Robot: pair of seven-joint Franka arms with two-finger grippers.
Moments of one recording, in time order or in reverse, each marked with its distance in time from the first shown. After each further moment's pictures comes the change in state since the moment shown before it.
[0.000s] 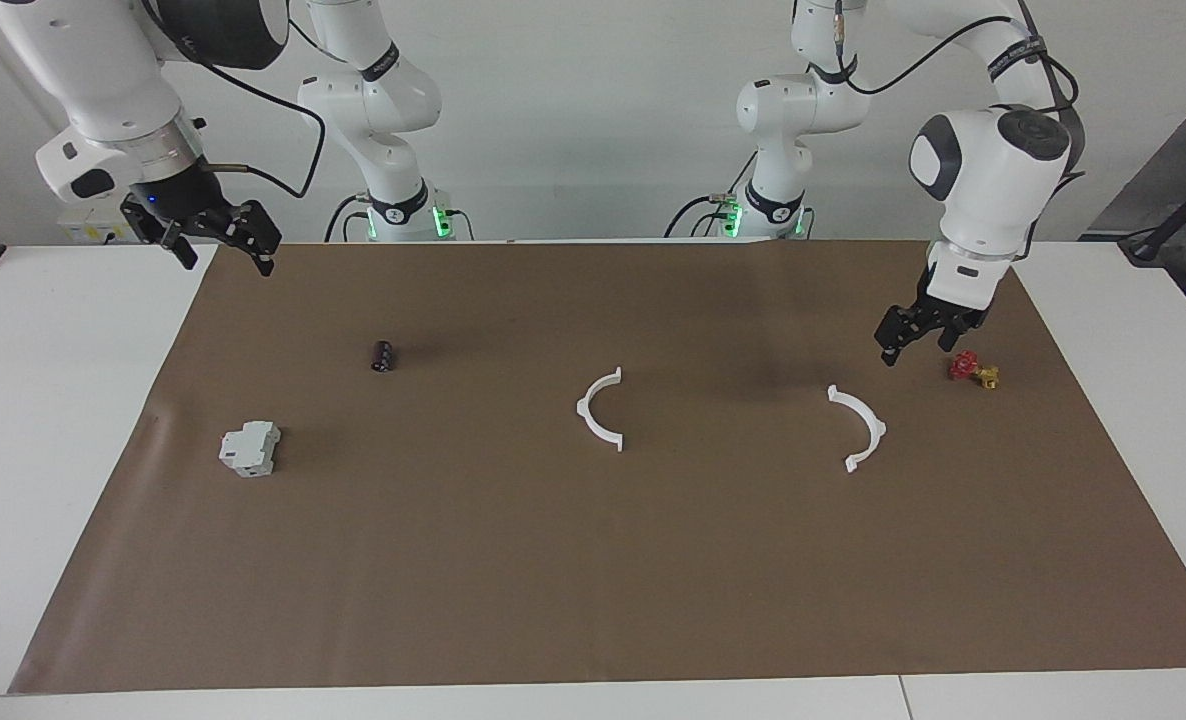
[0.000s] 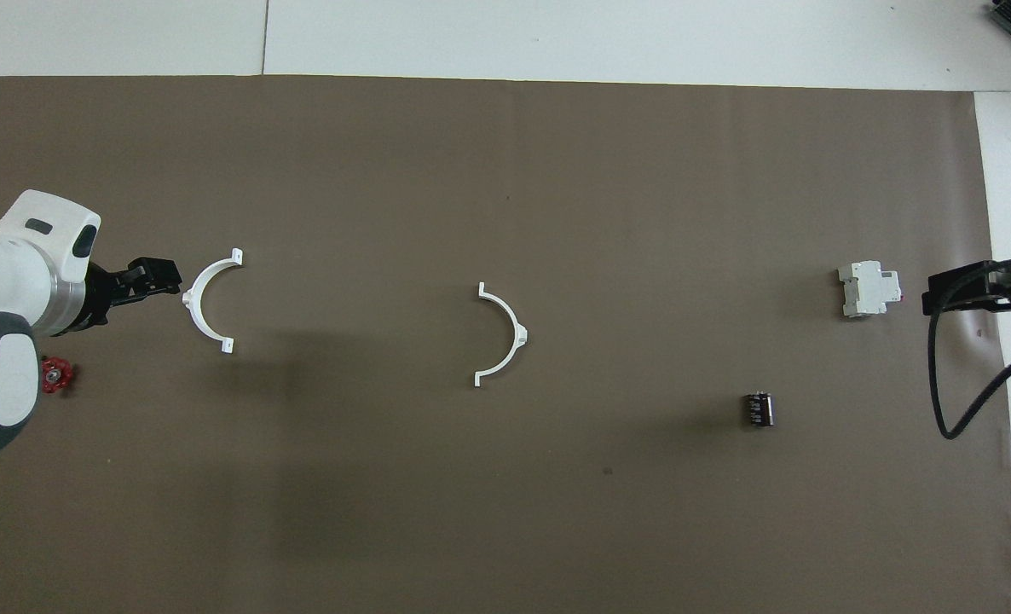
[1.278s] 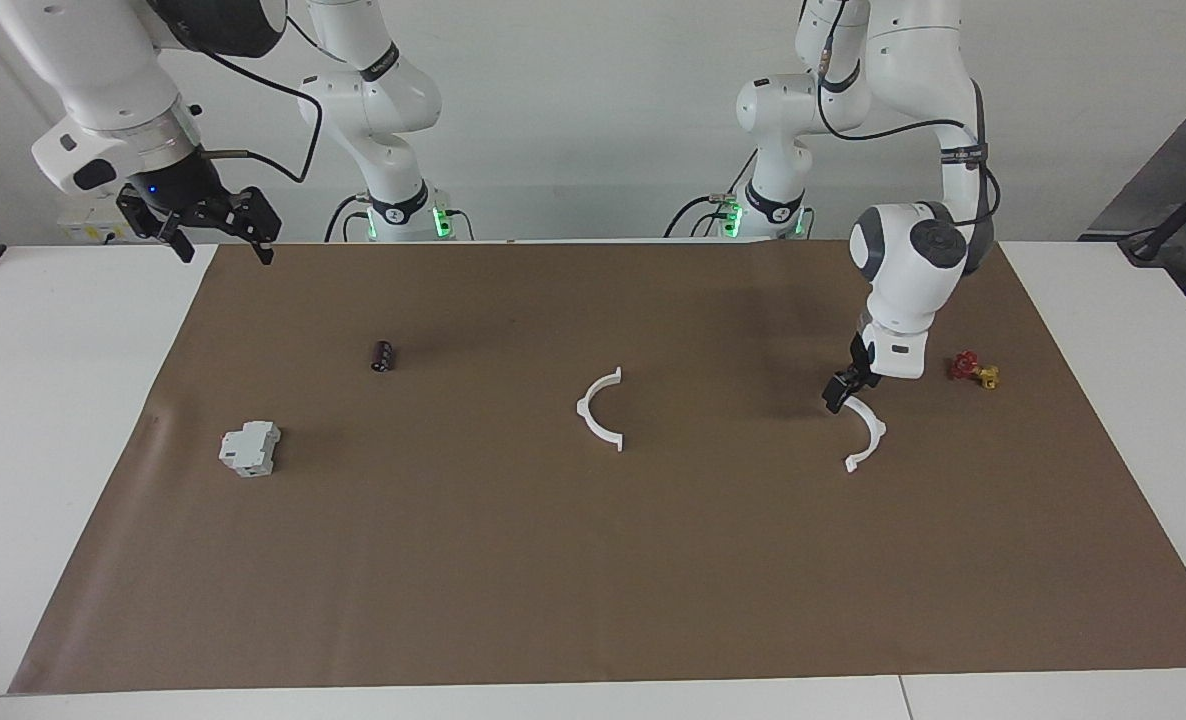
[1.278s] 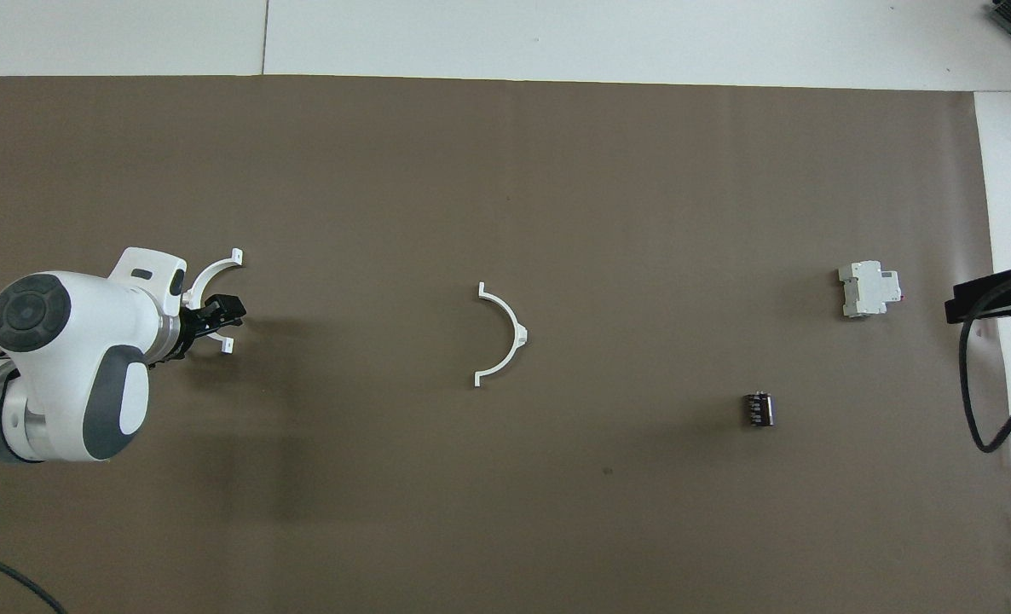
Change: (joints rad) left arm -0.029 0.163 0.004 -0.177 0.000 0.278 -0.131; right arm -0.029 -0.001 -0.008 0.014 0.000 -0.028 -0.075
